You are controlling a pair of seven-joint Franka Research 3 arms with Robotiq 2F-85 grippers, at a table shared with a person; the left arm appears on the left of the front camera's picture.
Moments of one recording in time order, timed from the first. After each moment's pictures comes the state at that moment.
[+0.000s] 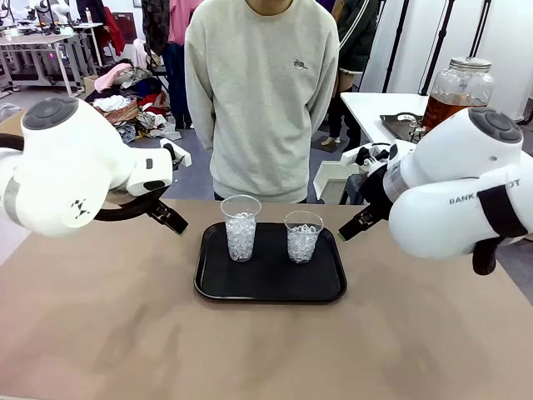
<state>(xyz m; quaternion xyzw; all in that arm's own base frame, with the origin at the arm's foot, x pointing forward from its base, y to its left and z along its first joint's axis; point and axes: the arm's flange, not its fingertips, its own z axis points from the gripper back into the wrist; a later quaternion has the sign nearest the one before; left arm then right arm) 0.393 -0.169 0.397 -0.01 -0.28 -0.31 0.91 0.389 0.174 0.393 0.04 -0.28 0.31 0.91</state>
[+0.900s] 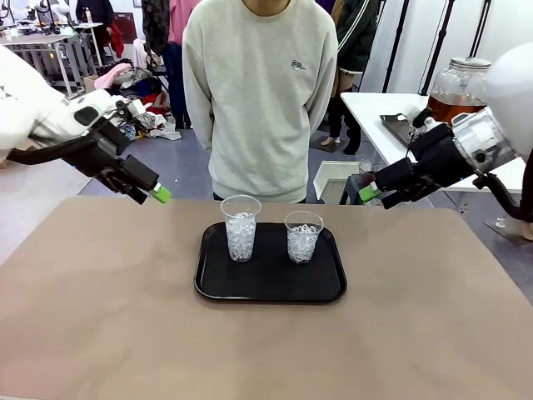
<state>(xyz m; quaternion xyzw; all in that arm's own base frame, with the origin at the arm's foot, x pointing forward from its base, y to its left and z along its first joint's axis) 0.400 -0.097 0.466 -0.29 -0.19 -0.27 0.90 0.396 0.094 0.457 0.34 -0.18 0.19 0.90</state>
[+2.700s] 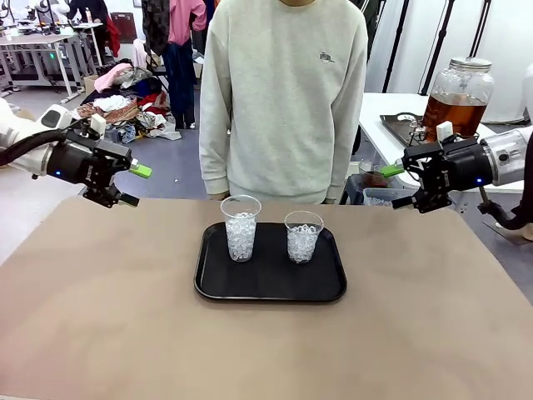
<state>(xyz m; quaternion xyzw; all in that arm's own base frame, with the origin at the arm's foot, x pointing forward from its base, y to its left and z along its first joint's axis) 0.458 -0.018 0.410 -0.51 -0.10 -0.07 0.85 0.441 0.024 0.419 0.53 -0.08 -0.01 0.85</state>
